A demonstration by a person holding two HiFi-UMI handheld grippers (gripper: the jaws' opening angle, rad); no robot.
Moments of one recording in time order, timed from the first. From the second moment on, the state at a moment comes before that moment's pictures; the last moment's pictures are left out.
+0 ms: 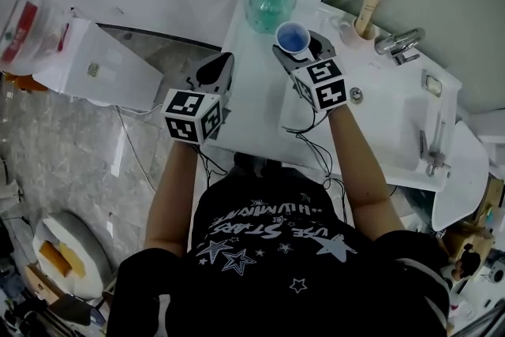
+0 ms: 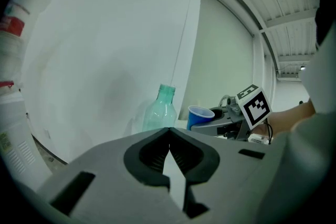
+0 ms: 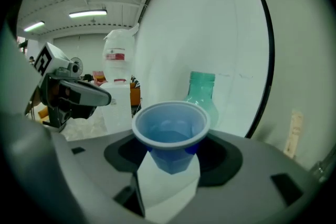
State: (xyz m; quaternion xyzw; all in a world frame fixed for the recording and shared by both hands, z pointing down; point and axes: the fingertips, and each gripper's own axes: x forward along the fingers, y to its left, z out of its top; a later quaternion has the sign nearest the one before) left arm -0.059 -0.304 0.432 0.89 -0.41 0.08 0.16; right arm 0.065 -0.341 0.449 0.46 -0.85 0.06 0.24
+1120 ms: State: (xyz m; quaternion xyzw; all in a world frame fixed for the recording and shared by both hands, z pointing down) left arm -0.089 -0.307 0.513 0.88 -0.39 0.12 0.22; right arm 0.013 -0.341 0.564 0.43 -0.86 0.10 0.24
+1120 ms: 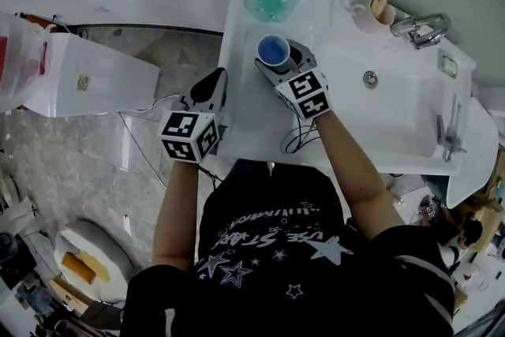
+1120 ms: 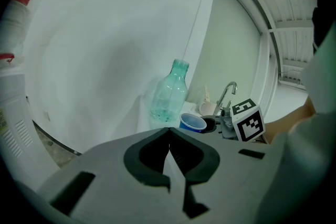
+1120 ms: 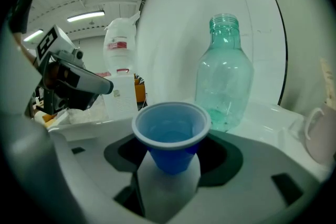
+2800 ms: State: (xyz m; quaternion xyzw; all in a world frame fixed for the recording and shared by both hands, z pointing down) left arm -0.003 -0.215 0.460 0.91 -0.37 0.12 0.16; right arm 0.147 -0.201 0.485 0.54 -0.82 0.07 0.18
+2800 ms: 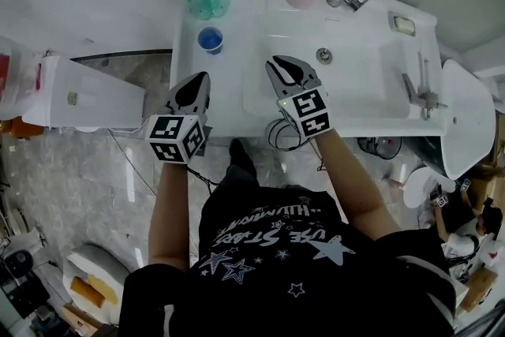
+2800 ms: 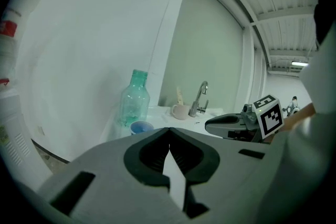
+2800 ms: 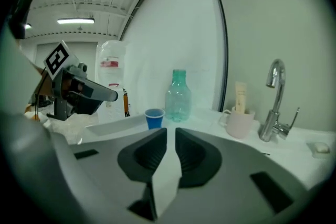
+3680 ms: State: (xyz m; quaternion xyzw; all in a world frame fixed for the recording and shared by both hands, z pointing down) left arm 0.140 -0.031 0.439 0.93 -0.33 0.09 0.14; right arm 0.282 0.001 0.441 0.59 -0.78 0.02 0.18
